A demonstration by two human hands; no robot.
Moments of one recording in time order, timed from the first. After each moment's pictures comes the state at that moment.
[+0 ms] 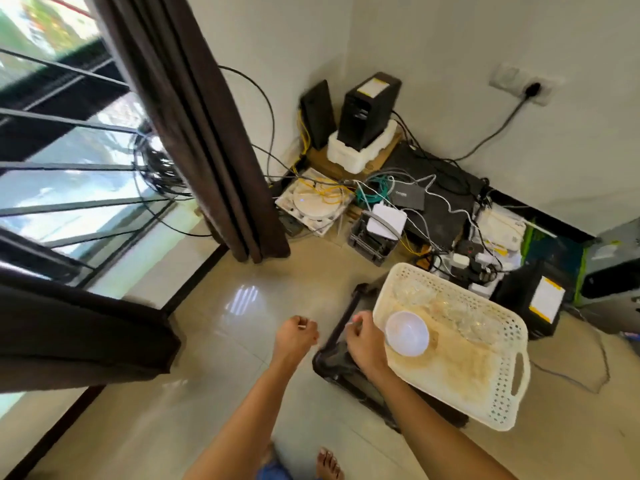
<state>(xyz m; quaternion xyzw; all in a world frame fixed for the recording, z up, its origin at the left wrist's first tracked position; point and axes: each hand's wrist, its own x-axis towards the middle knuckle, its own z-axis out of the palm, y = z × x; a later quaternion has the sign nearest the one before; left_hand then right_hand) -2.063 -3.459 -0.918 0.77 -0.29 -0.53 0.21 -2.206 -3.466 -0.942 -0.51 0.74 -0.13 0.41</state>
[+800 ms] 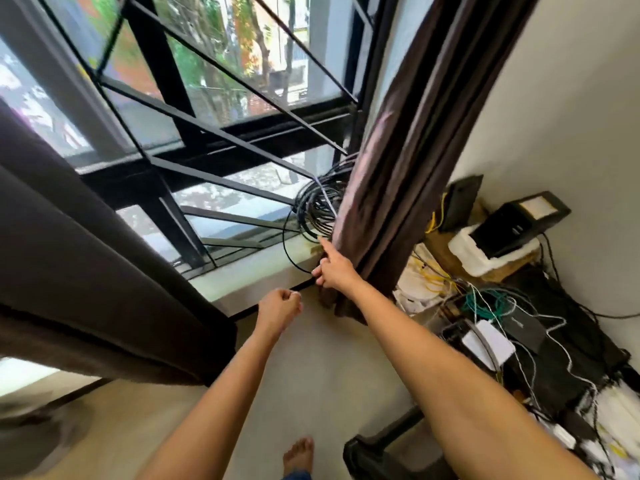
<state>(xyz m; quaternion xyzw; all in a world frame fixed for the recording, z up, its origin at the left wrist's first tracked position) -1.775 -3.557 -0.867 0.84 -0.18 -0.38 0.35 -1.836 -3.694 -0.854 -0.66 0.48 -0.02 0.58</state>
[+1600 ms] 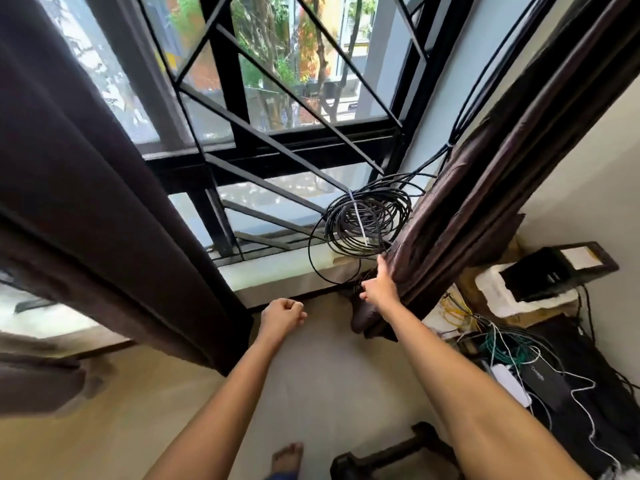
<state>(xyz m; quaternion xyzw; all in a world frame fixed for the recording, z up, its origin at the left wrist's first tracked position) -1.770 -3.532 -0.873 0.81 -0.04 -0.41 0.43 -1.870 -3.726 -0.877 -0.64 0.57 -0.03 0.51</state>
